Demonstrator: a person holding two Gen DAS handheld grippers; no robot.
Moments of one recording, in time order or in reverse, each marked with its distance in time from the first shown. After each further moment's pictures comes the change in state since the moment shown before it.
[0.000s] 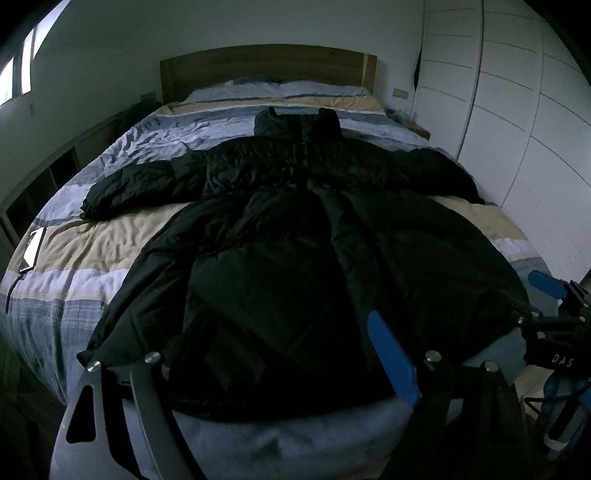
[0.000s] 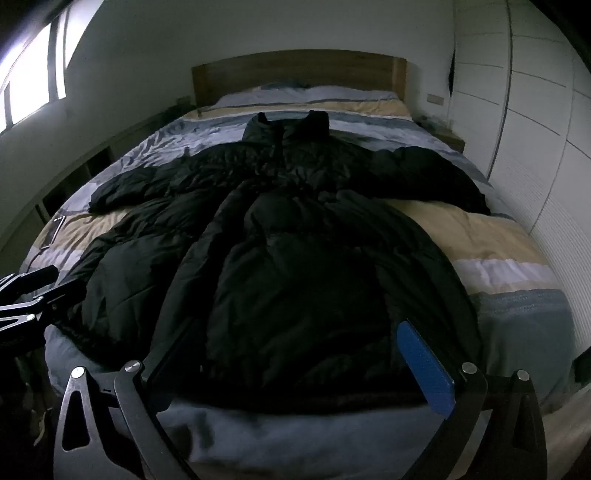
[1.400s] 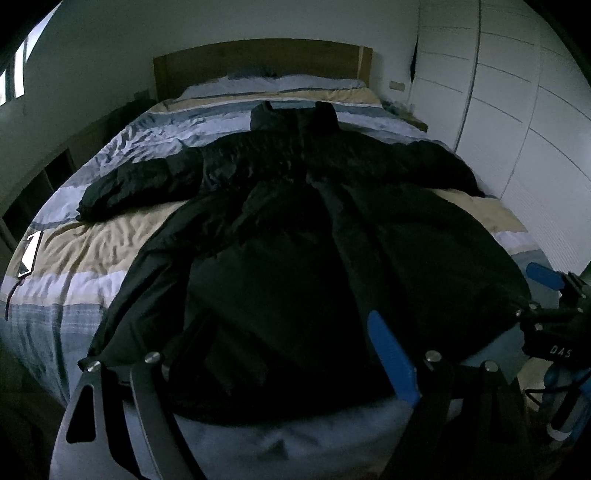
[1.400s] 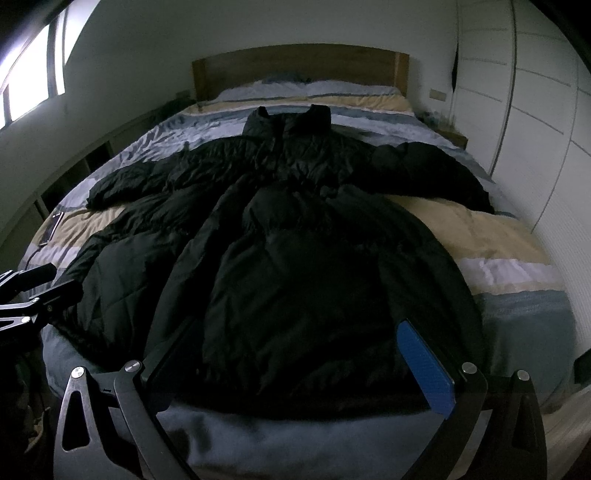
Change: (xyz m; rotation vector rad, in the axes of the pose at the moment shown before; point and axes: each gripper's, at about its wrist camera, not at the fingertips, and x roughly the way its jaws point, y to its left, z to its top) left arm 0.008 -0.009 0.004 0.014 0.024 0.006; right arm 0.008 -0.001 0.004 -0.011 0.018 -0.005
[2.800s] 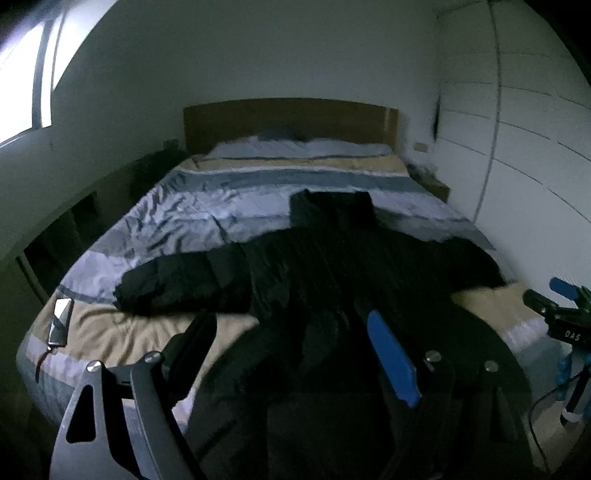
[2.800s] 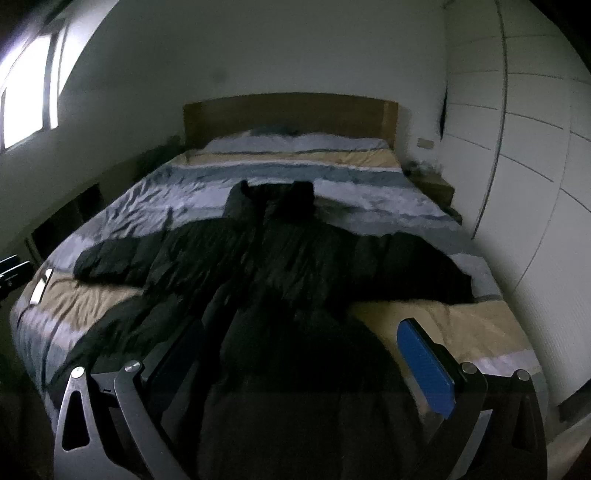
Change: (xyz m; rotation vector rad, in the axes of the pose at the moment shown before) left arm -0.050 0.072 0.165 -0.056 -0.211 0.077; right arm -0.009 -0.034 0.158 0.023 -0.178 -0.049
